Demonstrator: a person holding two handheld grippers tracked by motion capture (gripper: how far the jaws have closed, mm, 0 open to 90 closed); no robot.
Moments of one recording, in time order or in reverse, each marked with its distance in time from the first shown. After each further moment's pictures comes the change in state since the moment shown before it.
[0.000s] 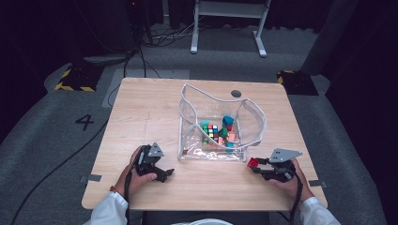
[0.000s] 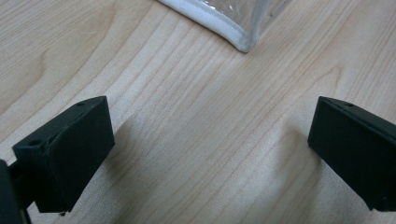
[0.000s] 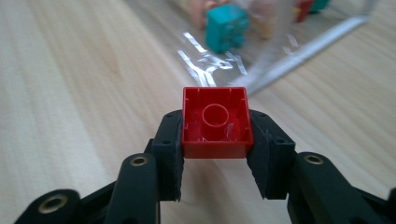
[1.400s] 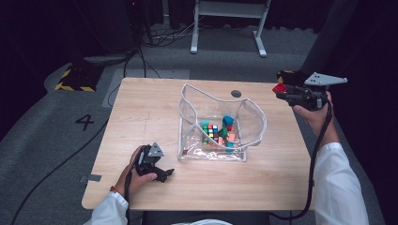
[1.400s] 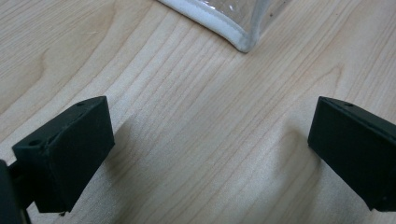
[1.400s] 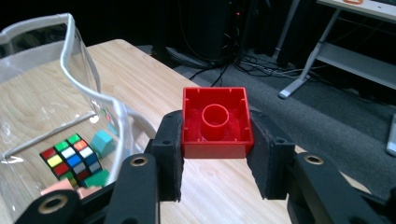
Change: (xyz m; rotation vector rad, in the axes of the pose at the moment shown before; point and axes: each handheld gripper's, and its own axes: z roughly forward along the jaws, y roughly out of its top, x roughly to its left) left arm 0.000 0.000 0.000 0.000 -0.001 -0.001; right arm -0.132 0.157 -0.082 -0.255 -0.222 0.044
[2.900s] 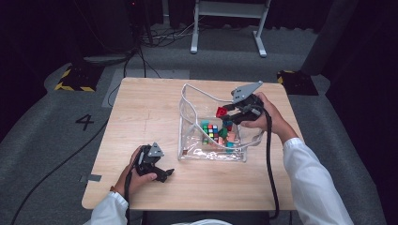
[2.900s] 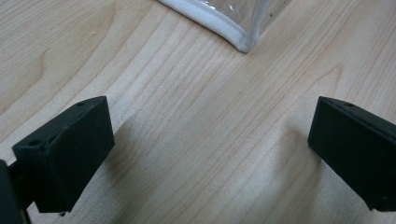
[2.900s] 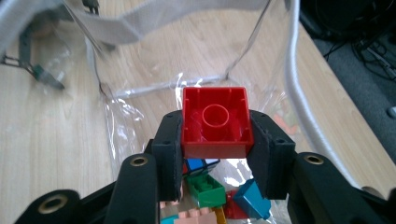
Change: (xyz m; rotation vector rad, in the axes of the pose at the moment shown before) left arm 0.000 0.000 0.000 0.000 0.000 -0.002; right arm 0.131 0.036 0.105 0.290 0.381 -0.387
